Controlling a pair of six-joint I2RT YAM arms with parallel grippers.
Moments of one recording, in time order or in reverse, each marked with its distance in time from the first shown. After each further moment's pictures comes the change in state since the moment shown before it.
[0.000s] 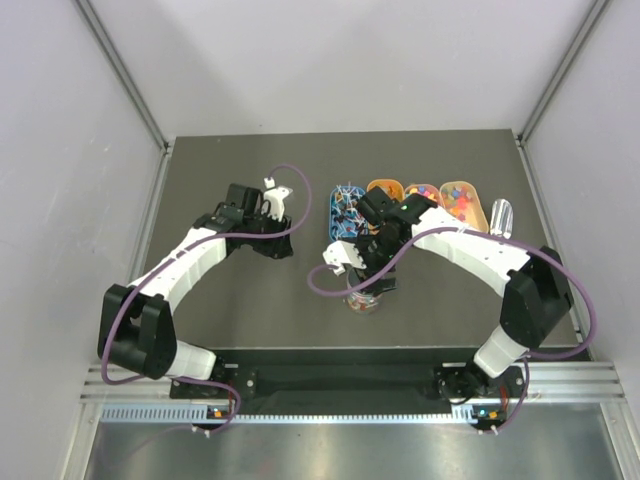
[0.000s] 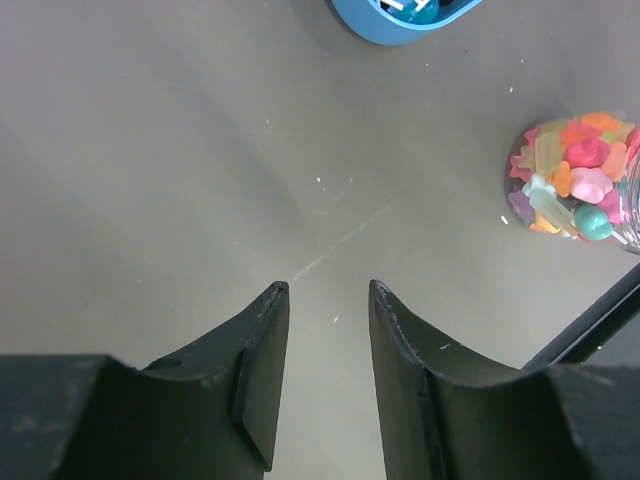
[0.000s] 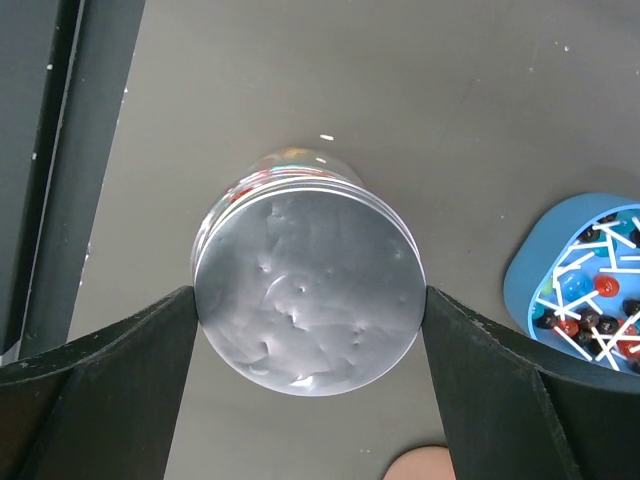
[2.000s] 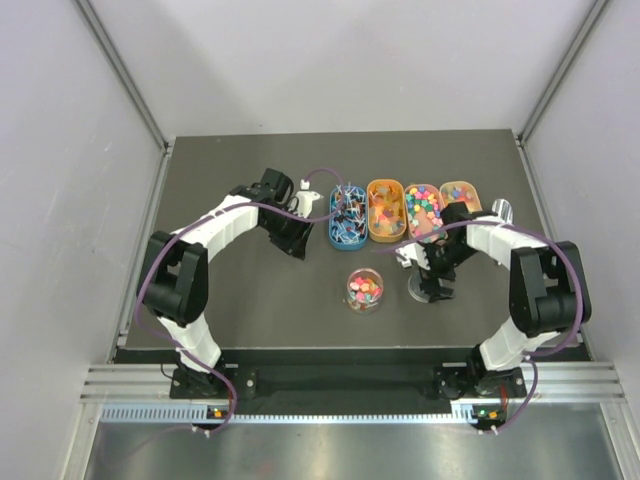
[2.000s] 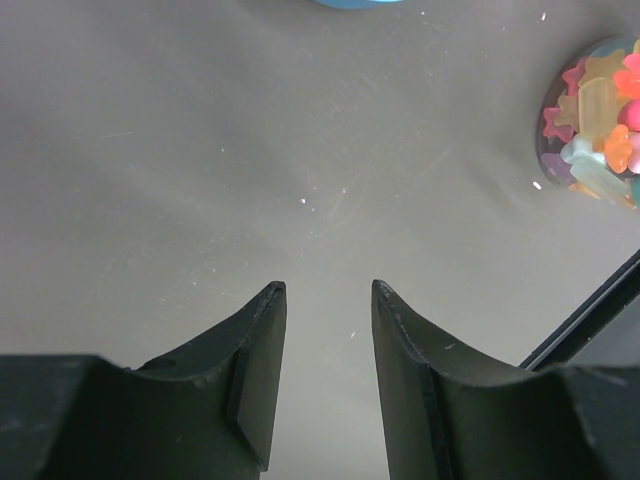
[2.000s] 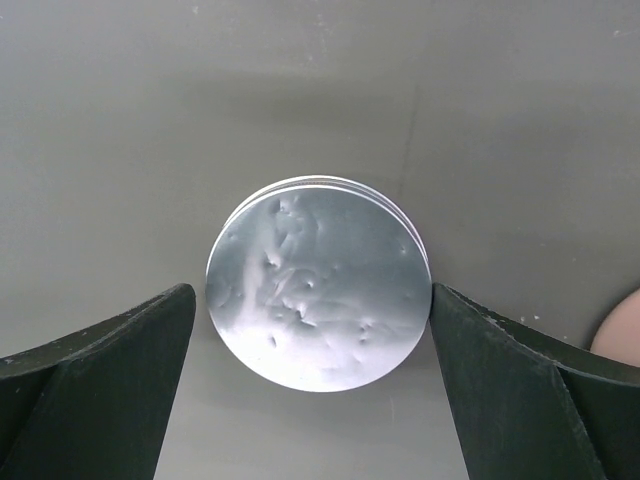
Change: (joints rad) left arm -0.076 0.357 0.297 -0.235 0.014 0.203; right arm -0.579 -0.004 -0.414 0.163 -0.069 -0.315
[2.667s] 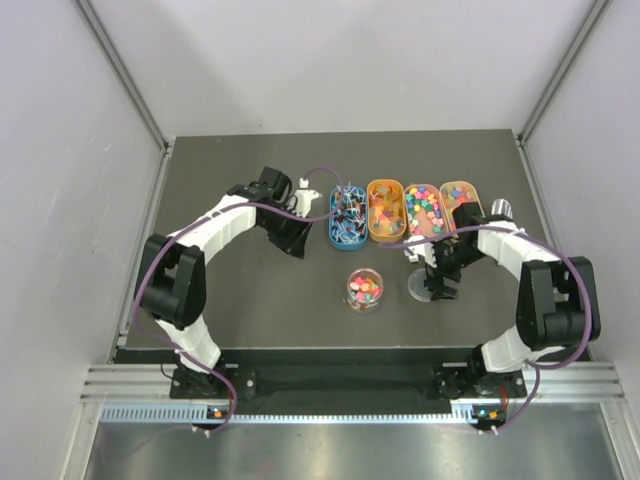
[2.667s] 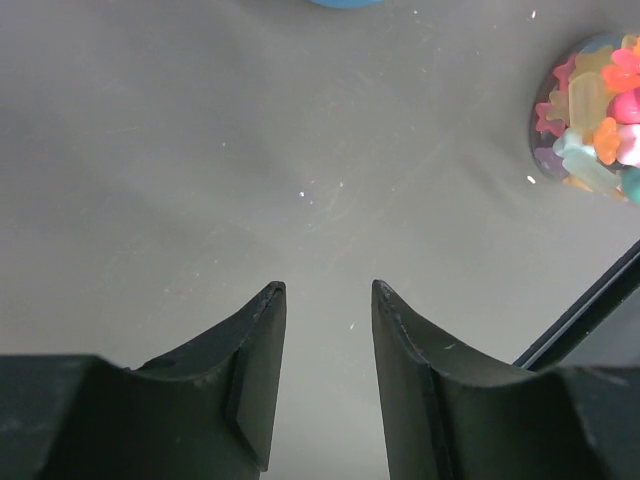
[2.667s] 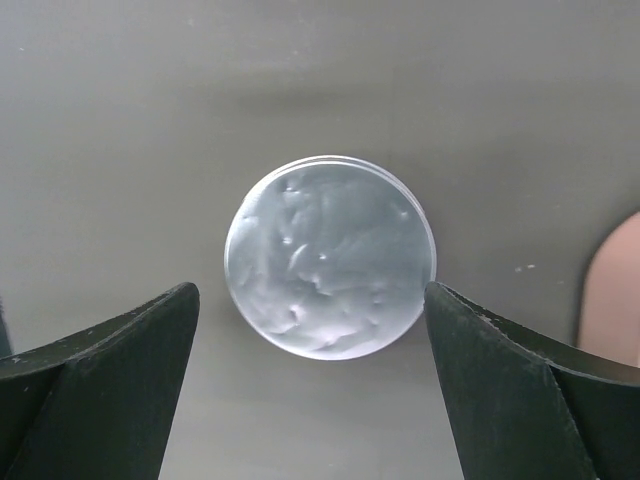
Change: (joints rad) left arm -0.003 -0.023 0.004 -0.016 -0.001 0.011; right arm -0.058 -0.095 -0.048 0.014 -0.051 0.067
